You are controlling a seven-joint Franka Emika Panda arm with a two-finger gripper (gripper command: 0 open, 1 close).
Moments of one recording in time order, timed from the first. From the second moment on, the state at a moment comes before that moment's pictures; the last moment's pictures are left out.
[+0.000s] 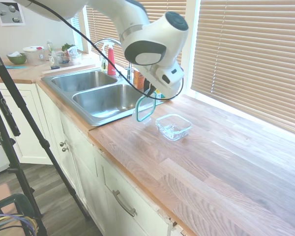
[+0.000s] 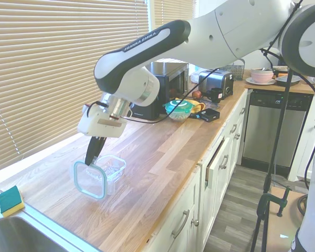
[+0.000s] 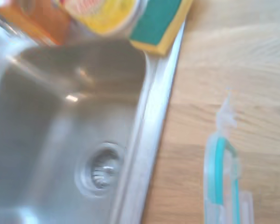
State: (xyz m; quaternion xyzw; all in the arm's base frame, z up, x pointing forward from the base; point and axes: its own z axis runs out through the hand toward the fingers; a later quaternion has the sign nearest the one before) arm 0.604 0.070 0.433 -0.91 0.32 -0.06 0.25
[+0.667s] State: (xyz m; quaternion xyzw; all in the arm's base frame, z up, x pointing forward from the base) arm 0.535 0.190 0.366 -0.95 0.26 -0.16 0.08
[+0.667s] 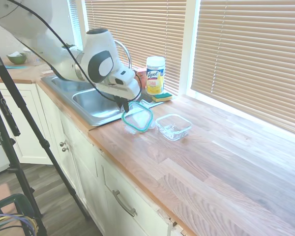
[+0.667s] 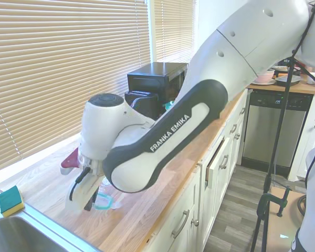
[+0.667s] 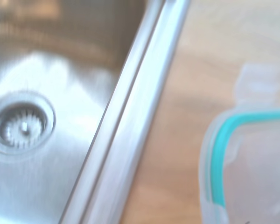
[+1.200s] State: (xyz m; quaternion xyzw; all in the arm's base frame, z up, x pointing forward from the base) arm 0.530 0.199 0.320 -0.96 0.26 -0.13 0.07
